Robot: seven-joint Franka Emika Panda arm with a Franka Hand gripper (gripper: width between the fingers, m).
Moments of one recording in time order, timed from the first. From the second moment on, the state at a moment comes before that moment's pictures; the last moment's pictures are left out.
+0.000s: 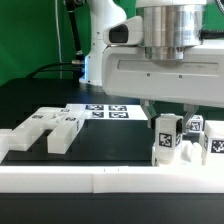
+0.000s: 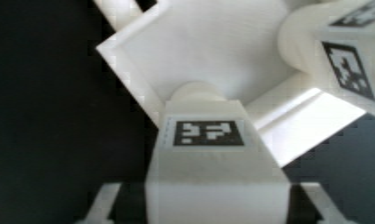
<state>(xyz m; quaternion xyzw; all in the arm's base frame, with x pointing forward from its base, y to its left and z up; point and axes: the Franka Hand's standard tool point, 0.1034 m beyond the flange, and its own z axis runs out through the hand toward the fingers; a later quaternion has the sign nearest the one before) 0.634 0.051 0.078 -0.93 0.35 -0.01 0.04</state>
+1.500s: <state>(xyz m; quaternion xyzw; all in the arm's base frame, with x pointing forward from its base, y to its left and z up) 0.630 0.056 0.076 -0.65 0.76 0.03 0.04</state>
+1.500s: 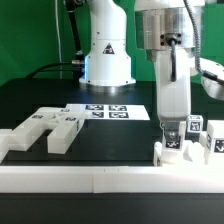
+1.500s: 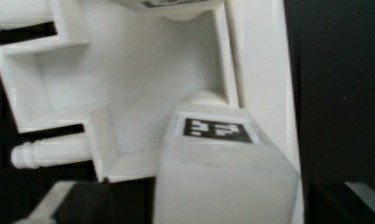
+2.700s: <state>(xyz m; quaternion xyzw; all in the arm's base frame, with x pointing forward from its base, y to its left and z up) 0.631 0.058 0.079 -0.95 0.32 0.01 0.03</state>
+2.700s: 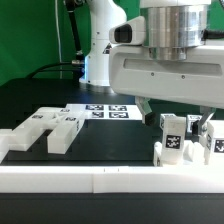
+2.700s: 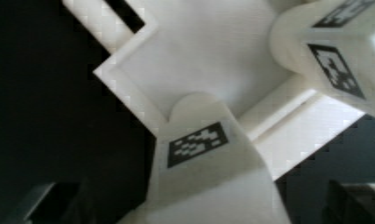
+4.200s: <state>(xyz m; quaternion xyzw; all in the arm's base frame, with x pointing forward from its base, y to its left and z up) 0.634 0.053 0.077 -0.85 0.52 0.00 0.05</state>
